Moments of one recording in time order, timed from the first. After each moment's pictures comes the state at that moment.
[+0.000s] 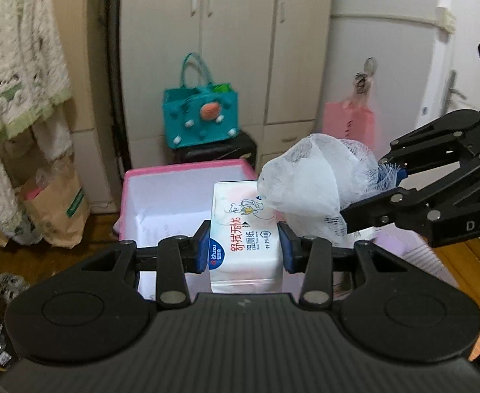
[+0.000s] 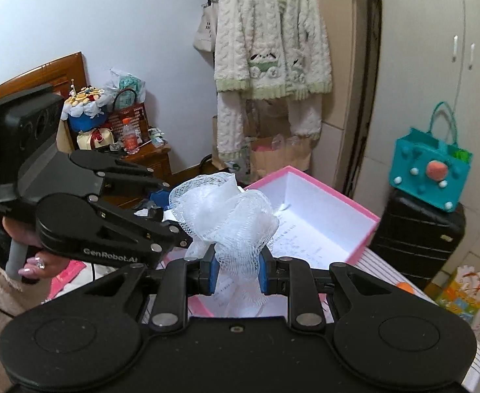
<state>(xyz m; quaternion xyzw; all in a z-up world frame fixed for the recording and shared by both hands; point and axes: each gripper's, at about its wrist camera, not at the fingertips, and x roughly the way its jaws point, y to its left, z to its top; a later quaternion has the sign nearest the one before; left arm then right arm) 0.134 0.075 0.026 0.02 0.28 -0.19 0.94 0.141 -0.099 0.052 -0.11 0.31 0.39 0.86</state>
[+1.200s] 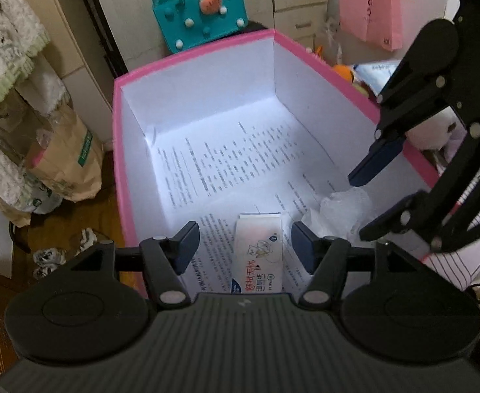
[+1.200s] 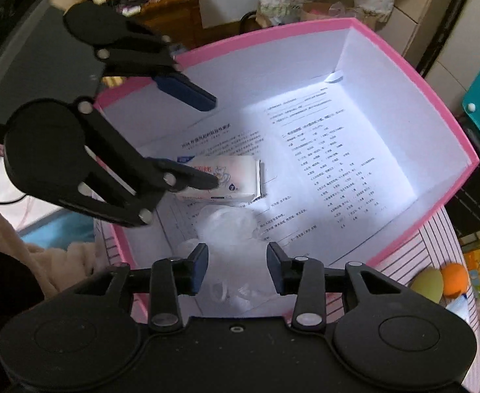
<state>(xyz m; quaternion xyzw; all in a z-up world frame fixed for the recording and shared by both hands) 0.204 0.072 -0.049 0.15 0.43 -0.18 0.87 0.224 -0.036 -0.048 -0.26 0.50 0.42 0.71</state>
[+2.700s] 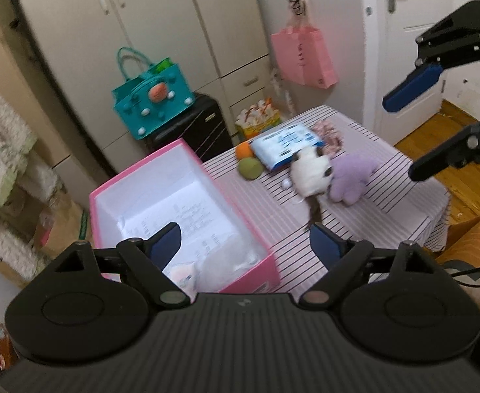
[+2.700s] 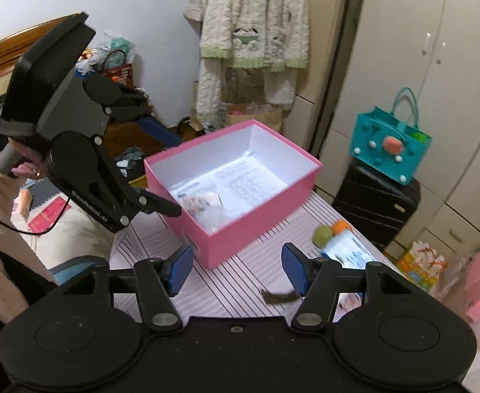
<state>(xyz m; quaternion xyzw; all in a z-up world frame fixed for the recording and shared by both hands) 0.082 -0.027 0.058 0.22 0.33 -0.25 0.88 0.055 -0.198 0.083 -0.19 0.34 0.33 0.86</state>
